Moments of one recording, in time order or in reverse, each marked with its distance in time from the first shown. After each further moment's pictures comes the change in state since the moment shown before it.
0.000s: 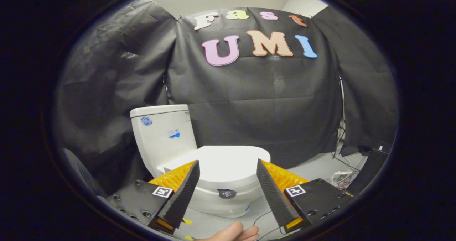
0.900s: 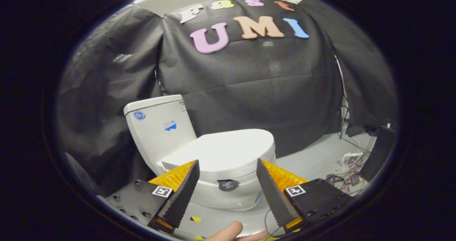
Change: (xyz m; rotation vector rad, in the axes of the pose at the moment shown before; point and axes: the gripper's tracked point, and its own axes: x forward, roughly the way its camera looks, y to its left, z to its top) arm 0.028 -0.013 -0.050 0.154 0.078 -0.001
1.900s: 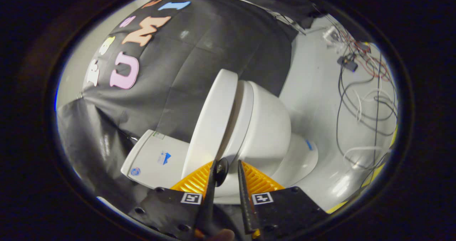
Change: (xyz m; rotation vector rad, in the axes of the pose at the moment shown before) arm 0.077 0.009 -0.115 0.943 0.159 -0.008
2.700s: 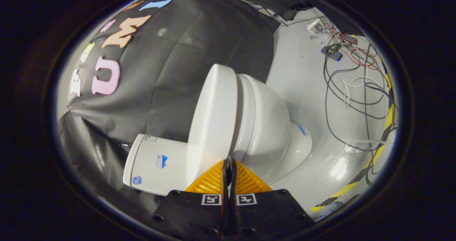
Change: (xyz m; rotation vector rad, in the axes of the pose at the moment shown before) arm -0.004 0.018 -0.003 0.031 0.021 -0.194
